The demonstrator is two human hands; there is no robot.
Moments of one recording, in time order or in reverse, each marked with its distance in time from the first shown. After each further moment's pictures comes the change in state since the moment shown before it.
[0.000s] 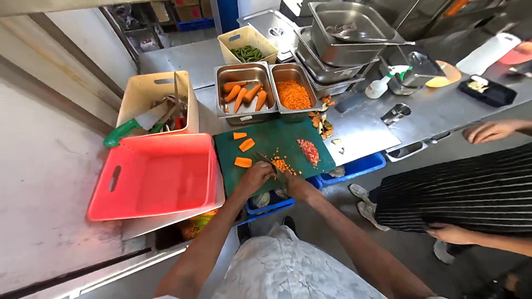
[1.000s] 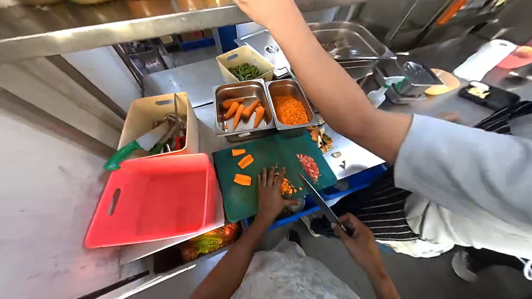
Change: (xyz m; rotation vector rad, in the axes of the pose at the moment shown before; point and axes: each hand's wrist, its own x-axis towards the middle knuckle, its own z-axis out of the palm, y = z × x) left_hand 0.032 0.044 0.063 0.255 0.085 -0.518; right_hand -0.101 0.143 0.046 0.528 0.677 -0.012
